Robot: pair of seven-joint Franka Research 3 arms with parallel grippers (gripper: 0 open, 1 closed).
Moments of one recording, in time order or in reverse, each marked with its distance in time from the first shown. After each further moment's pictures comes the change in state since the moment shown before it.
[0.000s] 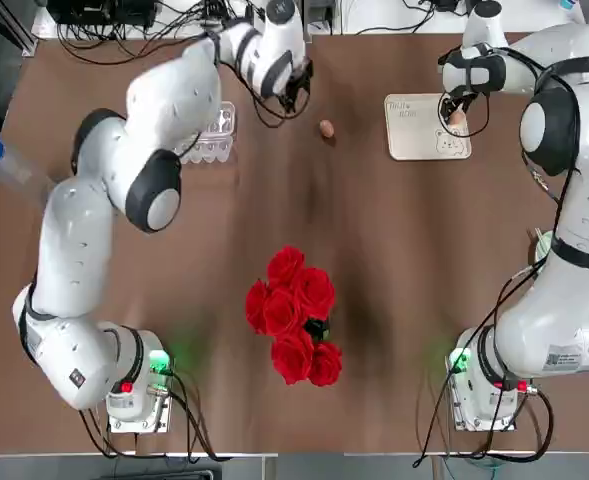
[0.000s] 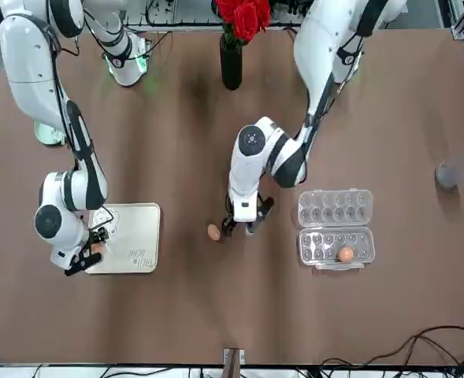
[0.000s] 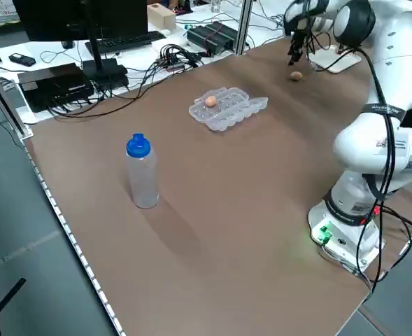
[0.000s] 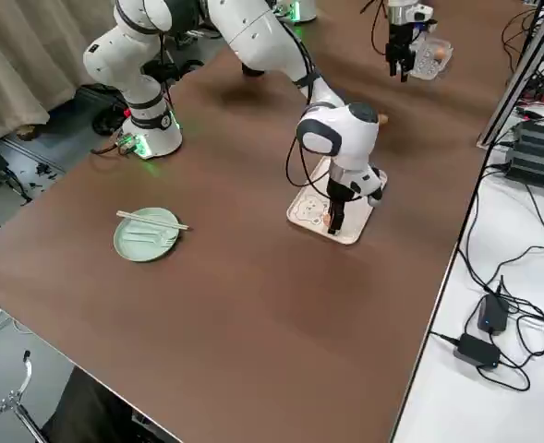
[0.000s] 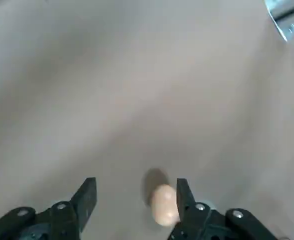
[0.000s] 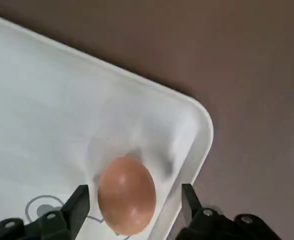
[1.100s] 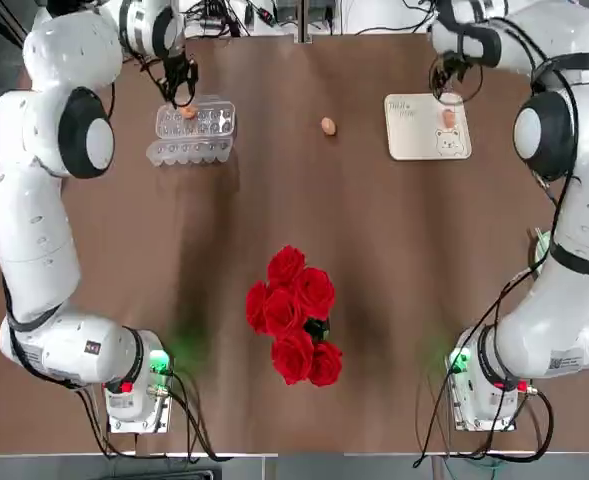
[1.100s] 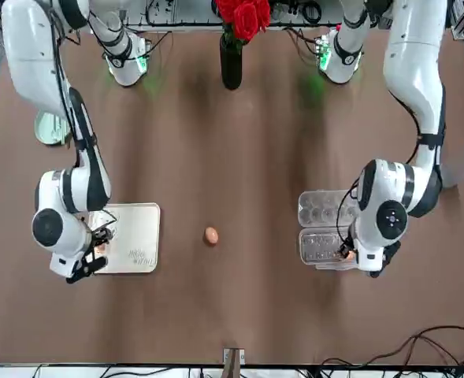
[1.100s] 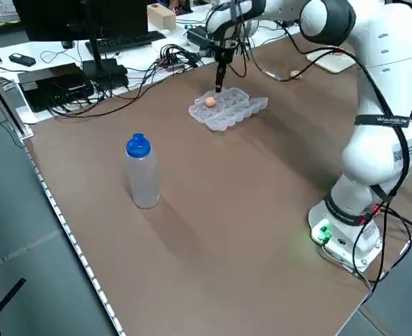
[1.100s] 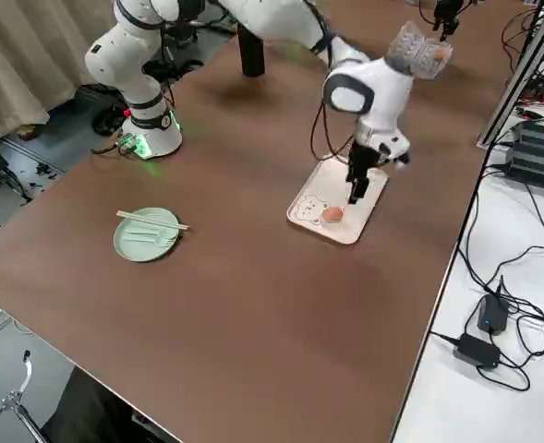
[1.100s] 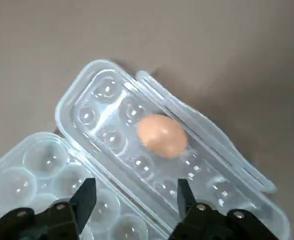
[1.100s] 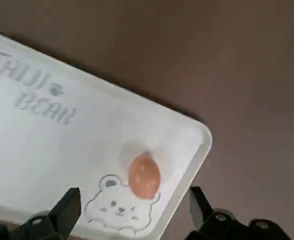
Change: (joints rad) left arm 0.507 -0.118 0.003 -0.254 0.050 -0.170 0.577; right arm 0.119 -0.052 0.017 0.255 0.002 -0.387 0.071
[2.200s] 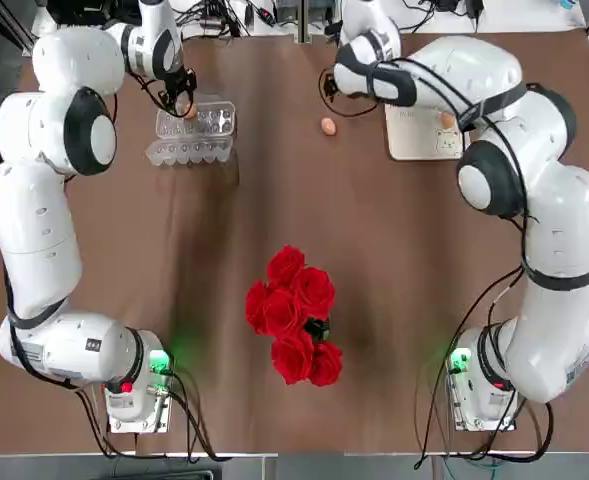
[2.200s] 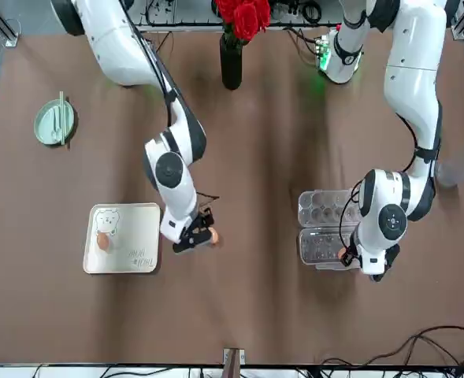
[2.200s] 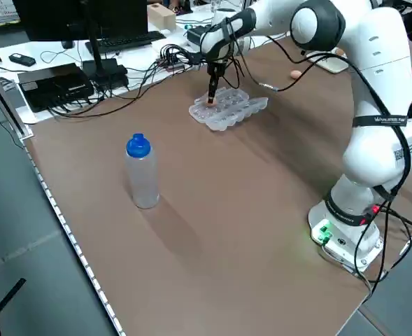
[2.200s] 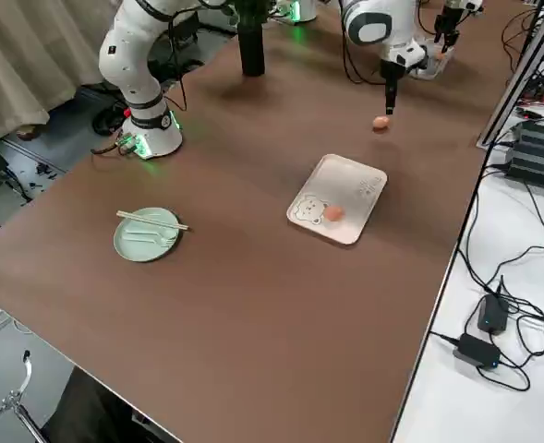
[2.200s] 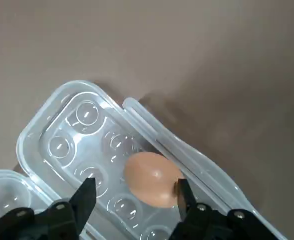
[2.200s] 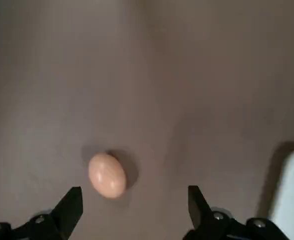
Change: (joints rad) left arm 0.022 0.068 -0.001 -0.031 0.000 0.184 -0.004; right arm 0.427 0.106 0.012 0.046 0.170 0.355 0.473
